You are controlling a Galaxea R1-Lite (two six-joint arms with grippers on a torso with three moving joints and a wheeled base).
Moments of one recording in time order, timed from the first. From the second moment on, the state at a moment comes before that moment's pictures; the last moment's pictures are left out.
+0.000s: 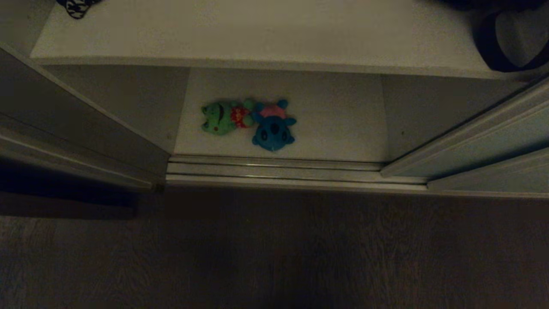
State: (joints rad) left arm 0.01 0.00 -0.01 0.01 0.00 0.01; right arm 0.01 0.00 0.00 0.00 0.02 -0.03
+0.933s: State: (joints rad) left arm 0.01 0.00 0.00 0.01 0.00 0.00; right arm 0.01 0.00 0.00 0.00 0.02 -0.03
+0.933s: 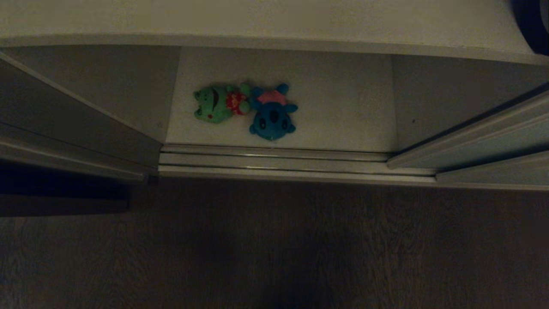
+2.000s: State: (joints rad) left arm 0.01 1.18 -0.51 -0.10 -0.23 0.19; right arm 0.01 0.00 0.00 0.00 0.02 -0.03
